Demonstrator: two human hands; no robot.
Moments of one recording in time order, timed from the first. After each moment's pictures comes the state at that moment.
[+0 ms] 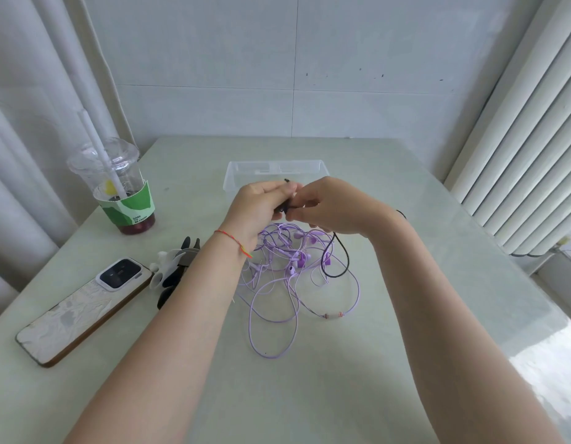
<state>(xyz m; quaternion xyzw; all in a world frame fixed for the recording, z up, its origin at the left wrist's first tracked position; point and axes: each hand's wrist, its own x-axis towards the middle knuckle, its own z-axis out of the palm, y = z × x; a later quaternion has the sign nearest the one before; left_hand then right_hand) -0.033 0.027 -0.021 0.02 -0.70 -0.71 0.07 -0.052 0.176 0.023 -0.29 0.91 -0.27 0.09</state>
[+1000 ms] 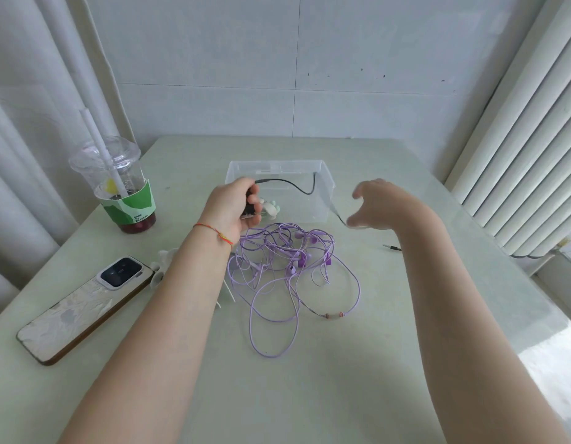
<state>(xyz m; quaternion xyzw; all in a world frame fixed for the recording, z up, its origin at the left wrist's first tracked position) -0.045 -0.004 -0.022 0.20 -0.60 -0.77 0.06 -0.089 0.224 0.006 -0.09 0.99 -0.08 0.05</state>
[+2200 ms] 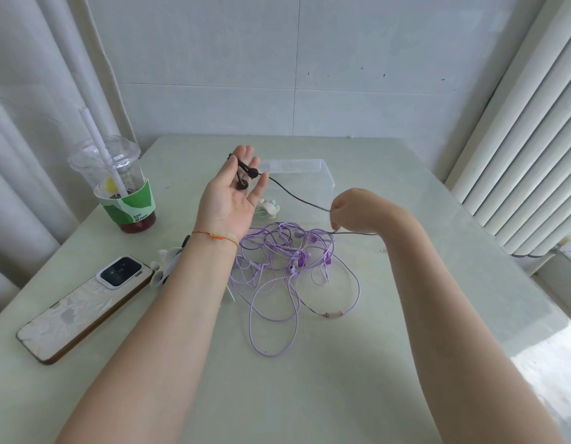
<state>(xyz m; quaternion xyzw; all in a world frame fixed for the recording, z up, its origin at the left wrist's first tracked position) -0.042 -0.002 -0.019 0.03 -0.33 -0.93 0.13 -0.081 0.201 0.003 -0.16 0.97 -0.16 0.12</state>
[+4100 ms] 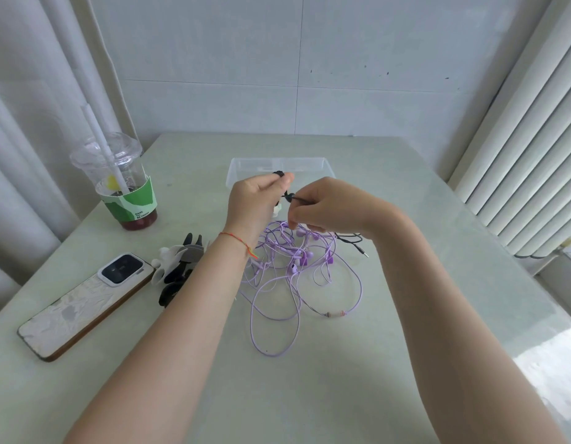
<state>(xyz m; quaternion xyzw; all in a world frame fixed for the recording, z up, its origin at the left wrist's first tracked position) -0.040 0.022 -0.032 0.07 -0.74 -0.64 0.19 -0.036 0.172 0.031 -0.28 0.90 -0.31 0.15</state>
